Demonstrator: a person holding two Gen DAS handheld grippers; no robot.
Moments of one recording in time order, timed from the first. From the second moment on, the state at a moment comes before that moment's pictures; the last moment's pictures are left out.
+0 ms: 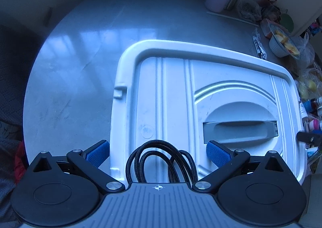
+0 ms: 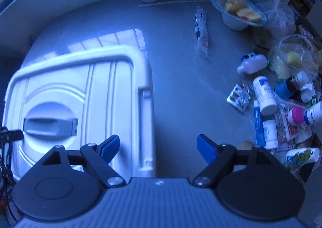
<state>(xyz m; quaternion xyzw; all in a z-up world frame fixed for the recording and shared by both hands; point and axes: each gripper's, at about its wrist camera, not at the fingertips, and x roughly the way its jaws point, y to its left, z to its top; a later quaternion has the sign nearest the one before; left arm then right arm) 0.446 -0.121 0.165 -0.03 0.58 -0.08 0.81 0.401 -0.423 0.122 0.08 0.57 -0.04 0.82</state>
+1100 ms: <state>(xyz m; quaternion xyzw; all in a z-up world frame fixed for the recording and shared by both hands) 0.097 -0.142 0.153 0.01 0.29 0.01 0.96 0.141 -0.337 0.079 0.05 0.41 0.01 0.91</state>
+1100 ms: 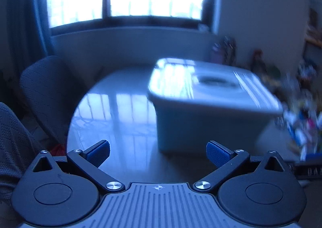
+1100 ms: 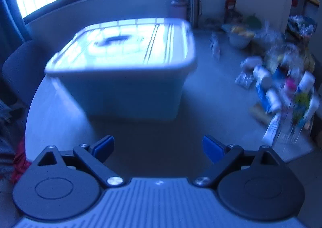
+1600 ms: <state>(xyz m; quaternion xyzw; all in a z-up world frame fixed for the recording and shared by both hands) 0.035 -0.133 0.085 0.01 0.27 0.02 0.96 0.051 -0.310 0.026 0.06 0.33 0.00 0.94</state>
